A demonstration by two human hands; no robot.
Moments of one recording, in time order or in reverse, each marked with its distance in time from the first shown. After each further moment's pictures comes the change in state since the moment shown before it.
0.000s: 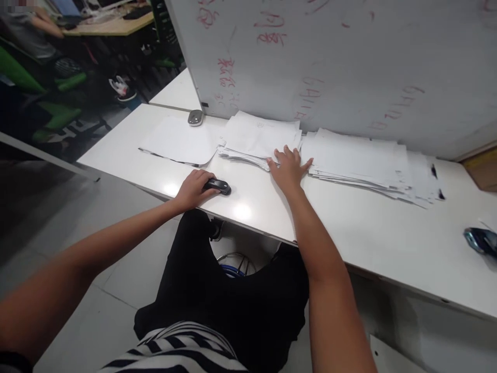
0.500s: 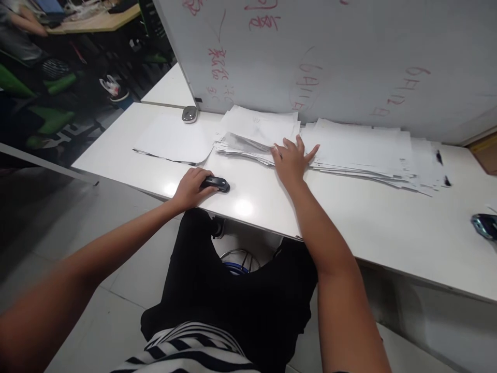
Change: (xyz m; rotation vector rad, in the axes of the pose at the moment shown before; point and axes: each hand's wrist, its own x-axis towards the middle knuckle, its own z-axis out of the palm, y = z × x) left_hand 0.001 -0.003 0.001 -0.001 0.019 -0.002; right_hand -0.001 0.001 -0.005 0.042 0.107 -0.060
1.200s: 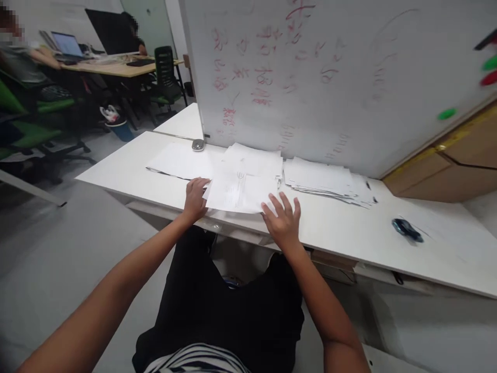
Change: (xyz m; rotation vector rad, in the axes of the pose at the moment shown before) left_hand -0.021 -0.008 0.011 -0.191 0.485 0.012; right_hand -0.151 -0.052 -0.070 -0.211 0.082 -0.288
